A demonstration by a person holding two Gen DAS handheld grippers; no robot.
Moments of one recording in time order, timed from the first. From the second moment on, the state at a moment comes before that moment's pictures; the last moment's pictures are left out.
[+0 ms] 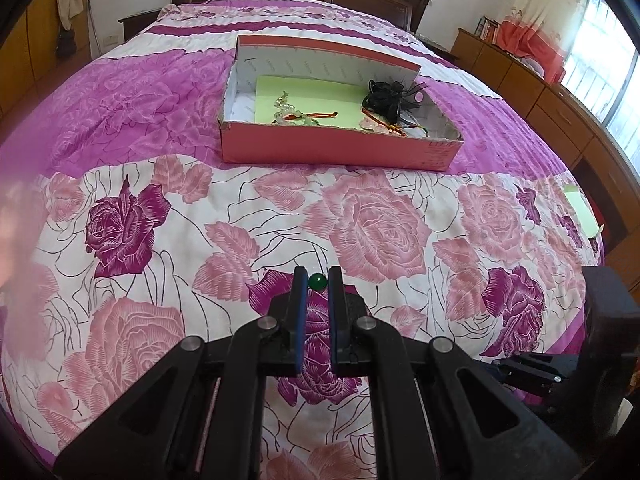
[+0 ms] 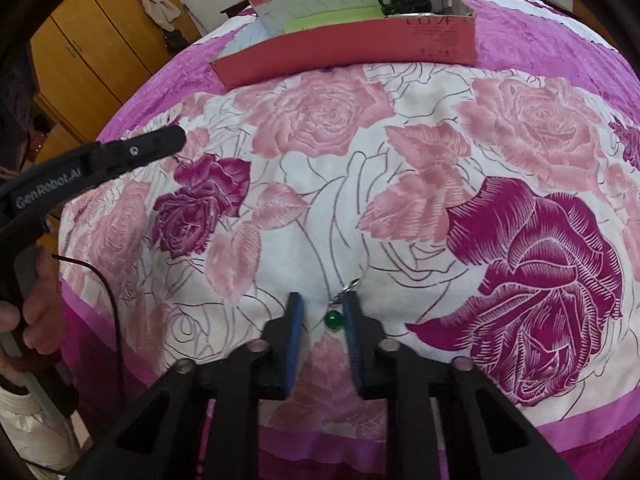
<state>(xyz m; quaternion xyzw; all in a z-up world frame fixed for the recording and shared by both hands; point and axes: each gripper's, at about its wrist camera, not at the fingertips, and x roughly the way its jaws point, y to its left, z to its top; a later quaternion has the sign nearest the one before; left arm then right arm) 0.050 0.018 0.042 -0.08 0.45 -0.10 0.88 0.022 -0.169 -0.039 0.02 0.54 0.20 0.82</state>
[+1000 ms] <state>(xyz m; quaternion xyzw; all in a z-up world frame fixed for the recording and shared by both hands) 0.058 0.007 0.076 -0.08 0.41 -0.11 0.90 0.039 -0.201 0.034 0.11 0.42 0.25 0.87</state>
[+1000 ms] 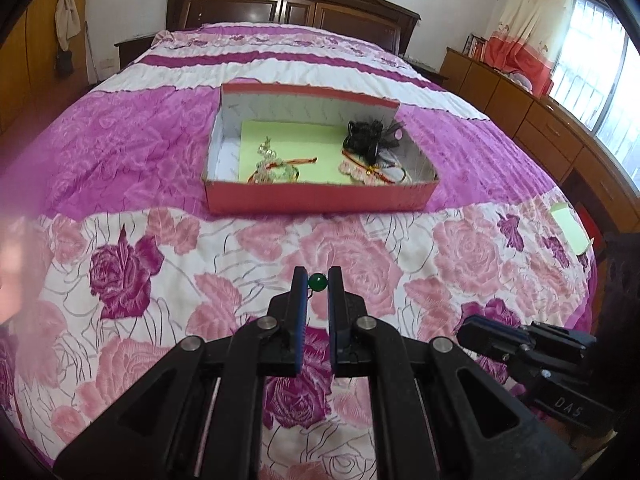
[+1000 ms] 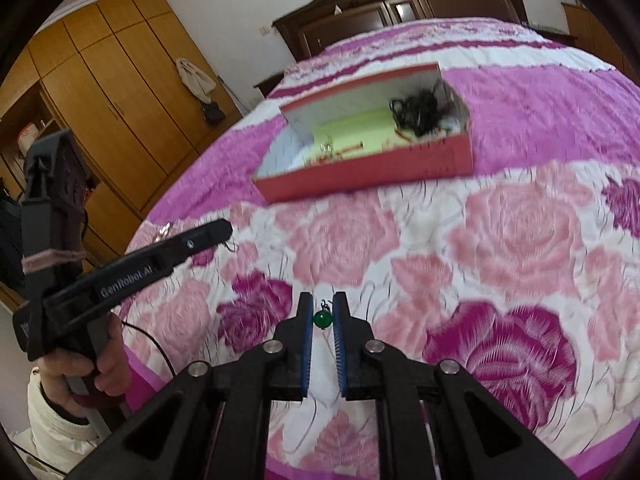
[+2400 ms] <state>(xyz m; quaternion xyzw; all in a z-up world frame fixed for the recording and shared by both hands) 0.219 0.011 0.061 -0.07 0.36 -0.08 0.93 0.240 -0.176 0.048 0.06 0.35 0.21 0.91</state>
